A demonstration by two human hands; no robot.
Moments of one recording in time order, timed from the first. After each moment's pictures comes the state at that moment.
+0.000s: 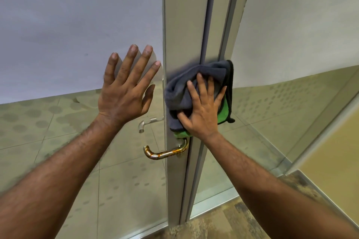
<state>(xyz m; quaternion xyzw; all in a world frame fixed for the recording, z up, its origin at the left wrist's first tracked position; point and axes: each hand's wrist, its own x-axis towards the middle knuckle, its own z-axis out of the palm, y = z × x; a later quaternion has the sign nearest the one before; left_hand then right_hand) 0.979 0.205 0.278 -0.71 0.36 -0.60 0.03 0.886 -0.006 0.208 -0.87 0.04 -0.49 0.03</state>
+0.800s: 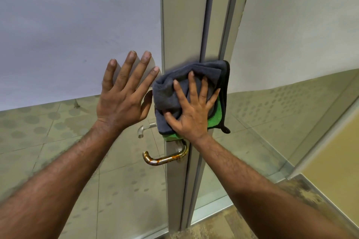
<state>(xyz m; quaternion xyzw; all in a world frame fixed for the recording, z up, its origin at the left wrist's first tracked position) 0.982 0.206 0.278 -0.70 0.37 -0.61 0.02 0.901 0.018 0.221 -0.86 0.05 -0.50 0.04</state>
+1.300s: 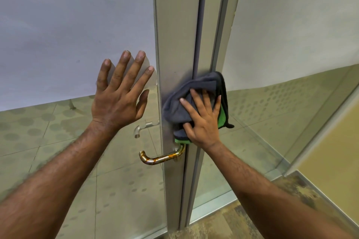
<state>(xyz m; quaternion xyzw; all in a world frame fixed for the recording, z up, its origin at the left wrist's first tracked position) 0.983 0.204 0.278 -0.71 0.36 -0.61 0.02 0.879 -0.026 0.188 -0.87 -0.01 -0.50 0.02</state>
